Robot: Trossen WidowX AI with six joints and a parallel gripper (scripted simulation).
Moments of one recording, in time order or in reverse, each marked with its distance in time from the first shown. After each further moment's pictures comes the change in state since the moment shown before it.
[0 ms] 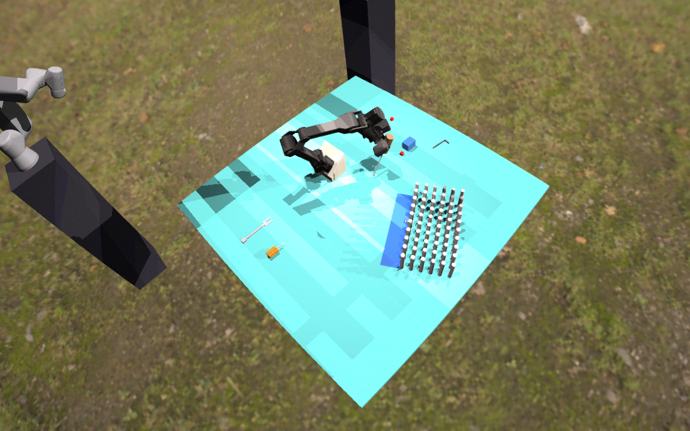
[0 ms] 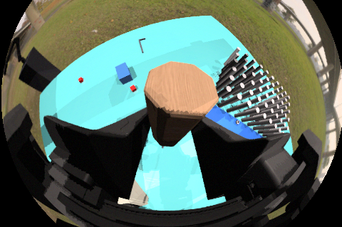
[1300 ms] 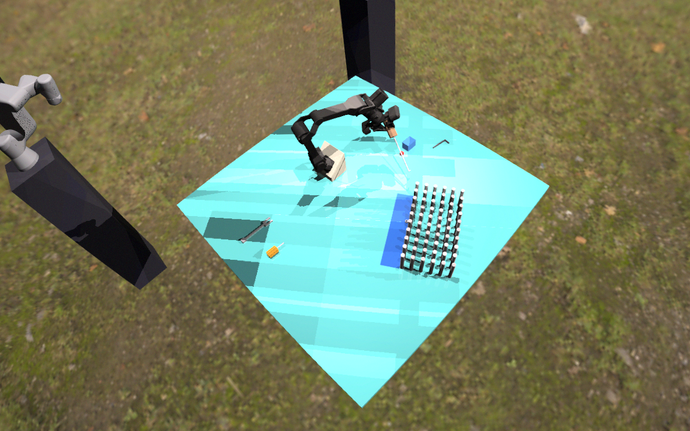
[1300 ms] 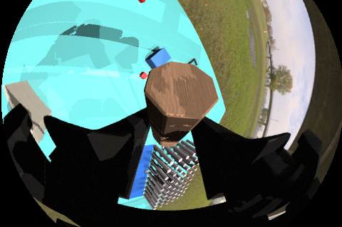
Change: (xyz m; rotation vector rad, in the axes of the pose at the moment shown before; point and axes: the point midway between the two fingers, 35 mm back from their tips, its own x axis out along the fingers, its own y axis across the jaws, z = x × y) arm 0.026 0.095 0.030 -1.350 -0.003 0.050
